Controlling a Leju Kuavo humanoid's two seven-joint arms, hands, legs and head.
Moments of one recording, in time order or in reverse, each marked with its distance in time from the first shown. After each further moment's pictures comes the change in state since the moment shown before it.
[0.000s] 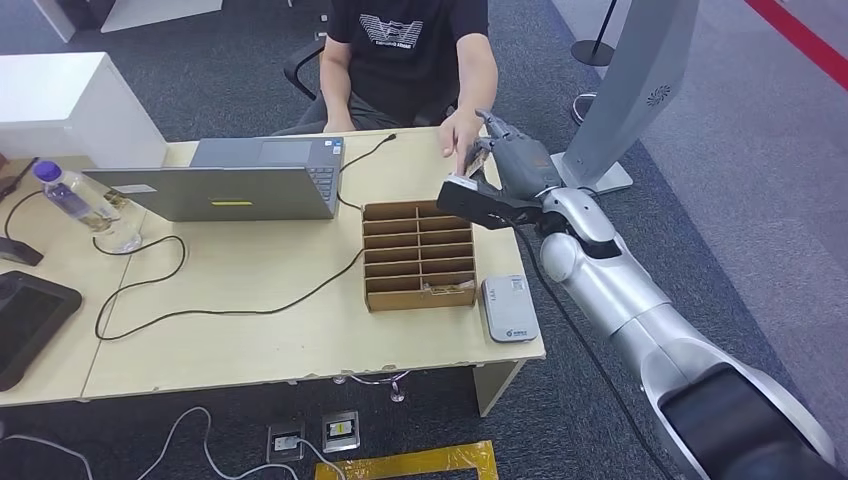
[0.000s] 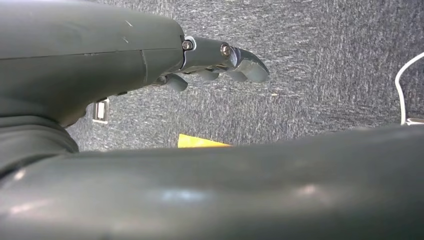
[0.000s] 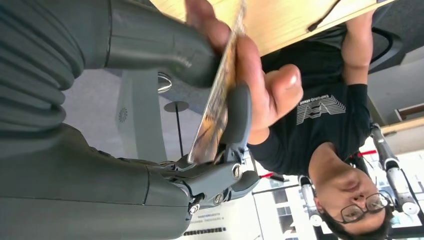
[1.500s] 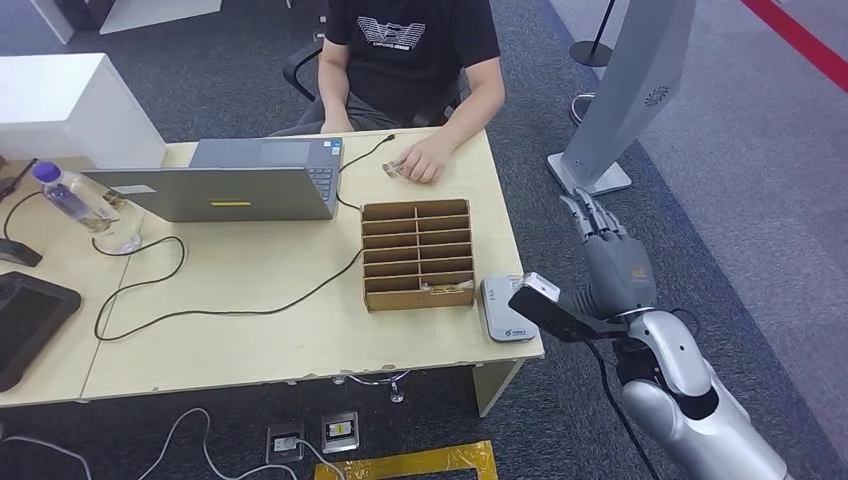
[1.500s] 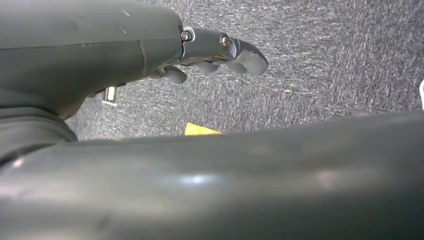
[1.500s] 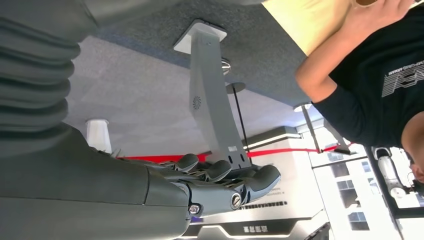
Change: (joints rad) left arm 0.005 -0.020 -0.018 0.000 0.089 0.077 0.025; right arm 0.634 -0.370 -0.176 -0.886 0.156 -0.023 0.392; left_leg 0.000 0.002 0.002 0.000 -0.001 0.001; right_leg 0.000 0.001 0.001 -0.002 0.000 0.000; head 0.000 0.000
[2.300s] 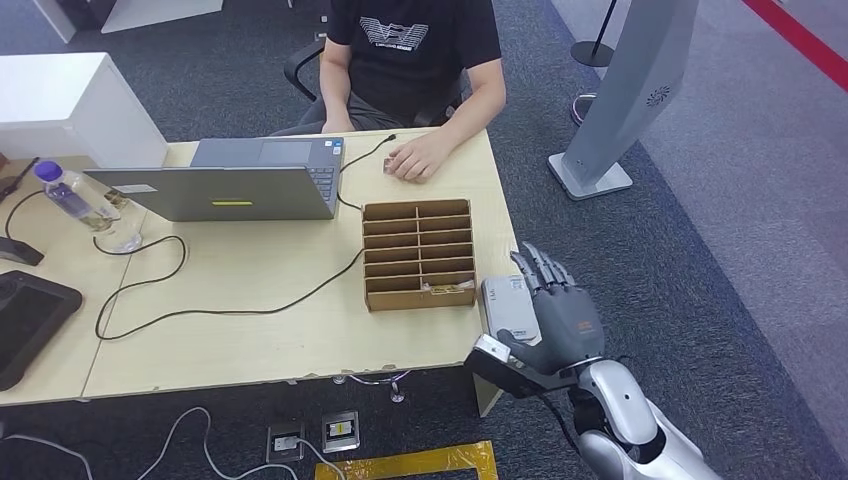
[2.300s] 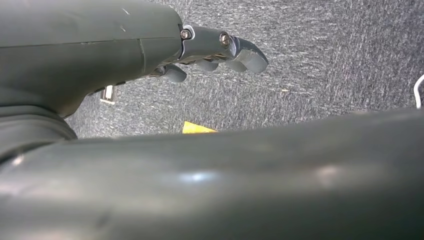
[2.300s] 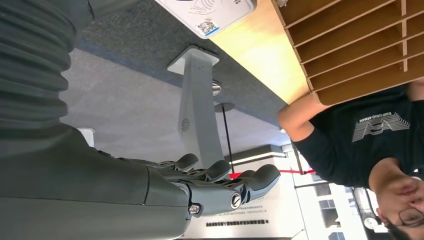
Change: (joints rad) left arm -0.007 -0.002 0.000 0.000 -0.001 0.012 0.000; right arm 0.070 0.069 0.161 0.076 0.115 -0.104 0.013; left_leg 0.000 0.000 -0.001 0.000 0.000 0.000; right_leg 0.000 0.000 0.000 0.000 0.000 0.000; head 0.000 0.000
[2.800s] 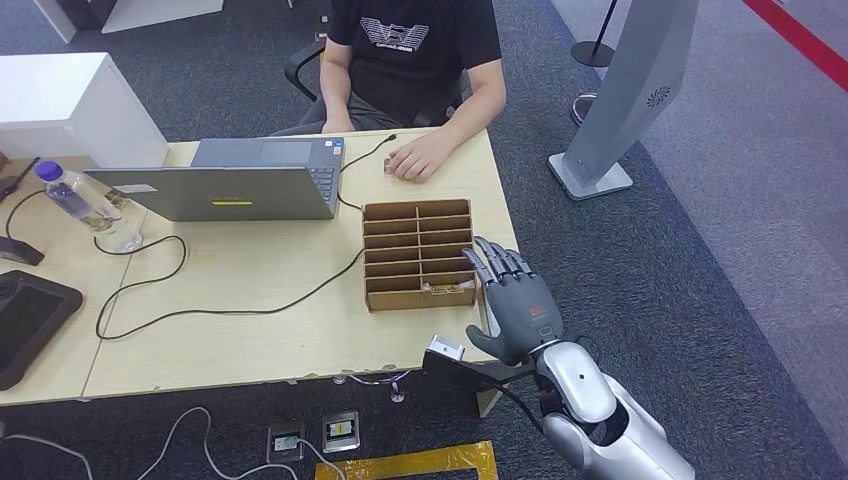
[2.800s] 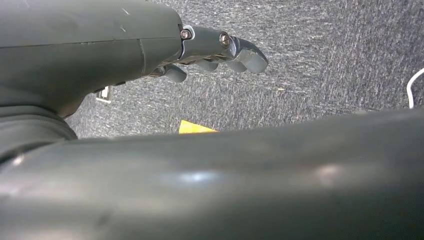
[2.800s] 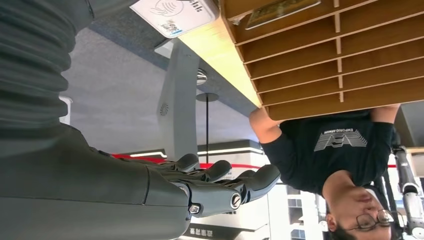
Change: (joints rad) left arm -0.002 0.000 0.000 0.000 0.006 -0.008 -0.014; right arm -0.081 0.128 0.020 0.052 0.143 0.181 -0.040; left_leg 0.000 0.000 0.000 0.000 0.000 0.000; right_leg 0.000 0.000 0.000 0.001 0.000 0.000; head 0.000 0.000
